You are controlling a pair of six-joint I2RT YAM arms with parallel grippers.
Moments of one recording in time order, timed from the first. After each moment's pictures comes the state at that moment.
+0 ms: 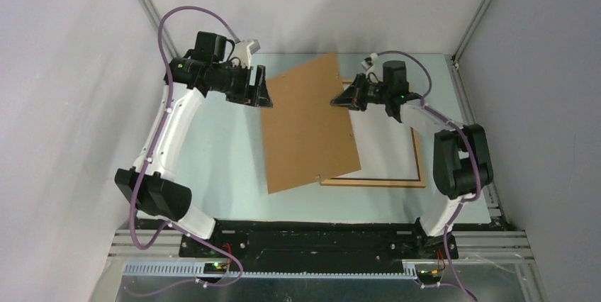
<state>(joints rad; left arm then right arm) -0.23 1.54 1.78 -1.15 0.49 -0.02 0.27 1.78 1.23 0.03 -0.85 0.80</state>
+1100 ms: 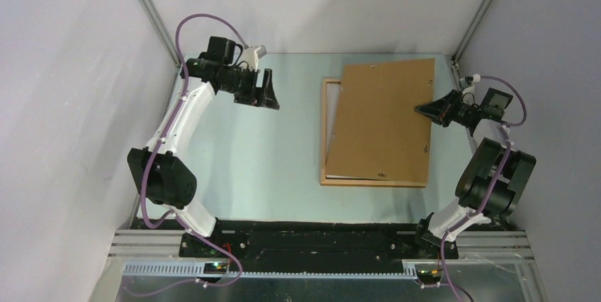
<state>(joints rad) -0.21 1.65 1.69 -1.02 0.55 0.00 -0.47 1.59 1.01 -0.07 -1.27 0.55</state>
